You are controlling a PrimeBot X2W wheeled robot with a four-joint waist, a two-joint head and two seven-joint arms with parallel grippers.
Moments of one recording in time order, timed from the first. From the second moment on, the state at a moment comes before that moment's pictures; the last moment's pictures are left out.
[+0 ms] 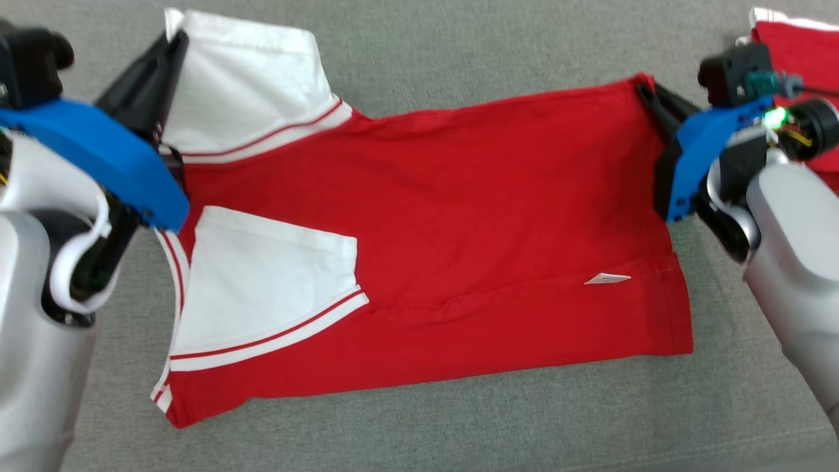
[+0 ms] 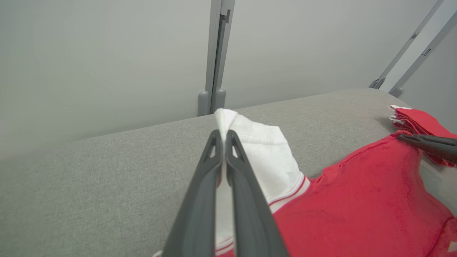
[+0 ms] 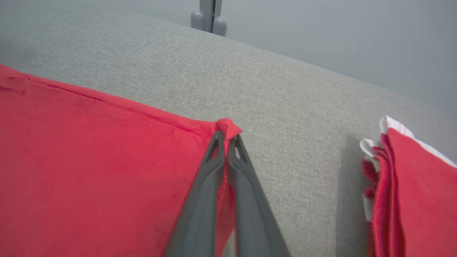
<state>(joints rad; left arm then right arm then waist) -0.69 0.48 -0.30 0.08 -0.66 -0.11 0.35 -0.98 -0.36 0.53 0.81 0.44 0.13 0.07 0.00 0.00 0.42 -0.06</state>
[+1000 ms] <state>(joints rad) -0.11 0.34 -0.31 0.14 -0.74 -0.03 0.07 -0.37 -0.37 0.27 0.47 0.45 0.13 -0.05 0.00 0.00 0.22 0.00</state>
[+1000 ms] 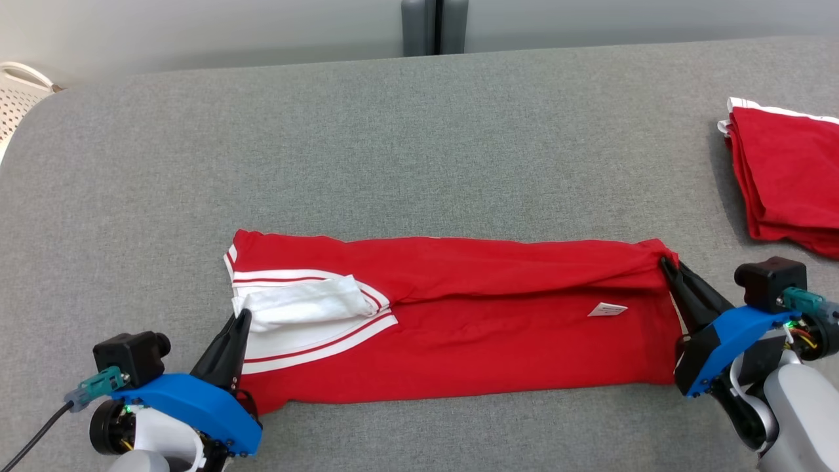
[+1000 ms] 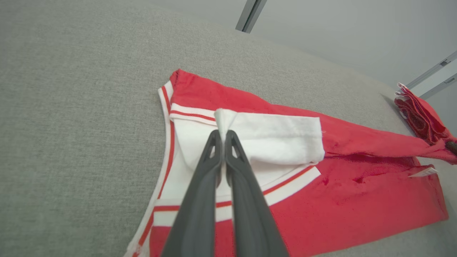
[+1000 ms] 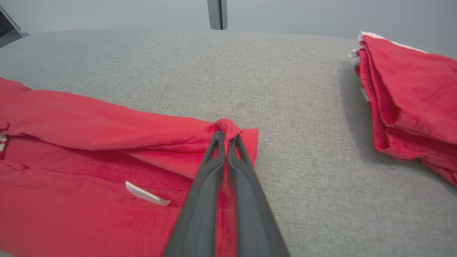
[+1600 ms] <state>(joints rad) -0.03 0.33 -0.28 0.17 -0.75 0.00 -0.04 -0.22 -0.28 0.14 0.43 0.37 0.13 -0.05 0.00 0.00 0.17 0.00</state>
